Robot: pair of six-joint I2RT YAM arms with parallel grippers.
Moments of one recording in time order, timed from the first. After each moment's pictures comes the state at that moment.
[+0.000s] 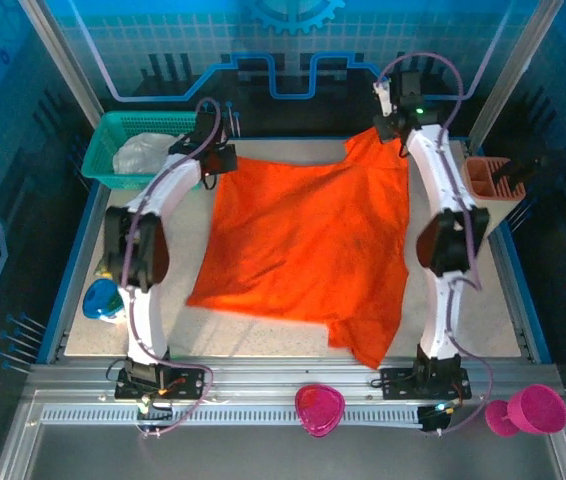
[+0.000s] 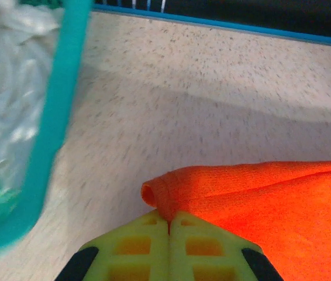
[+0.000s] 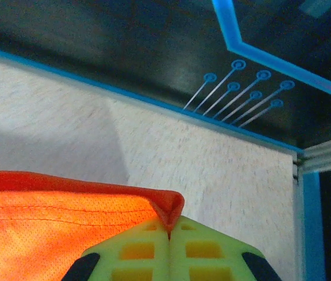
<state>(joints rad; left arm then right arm) -0.17 2.13 1.88 -0.59 -0.07 -0.34 0.11 2.30 2.45 -0.90 0.23 -0.25</state>
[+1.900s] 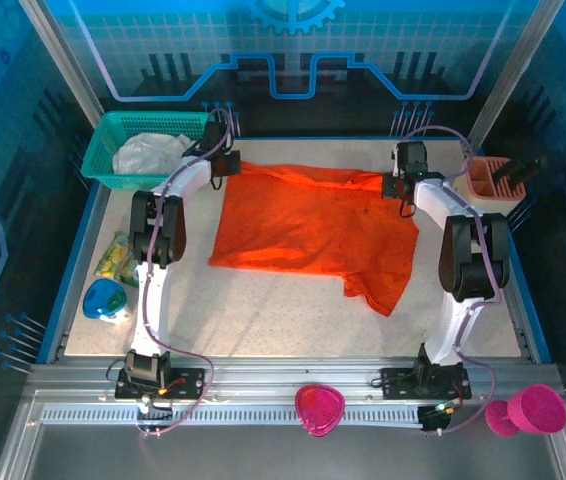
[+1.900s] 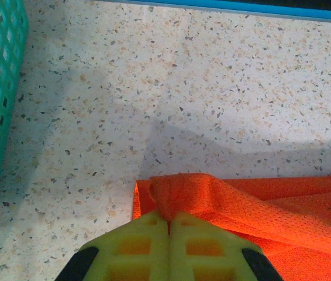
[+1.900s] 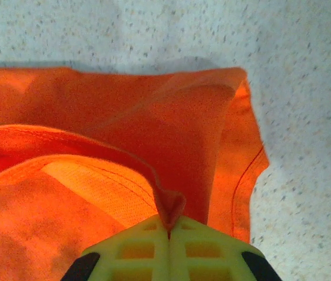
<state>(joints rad) -0.12 2.40 2.01 -0.46 -0.03 -0.25 0.05 1.91 1.38 -0.36 0.13 0.09</state>
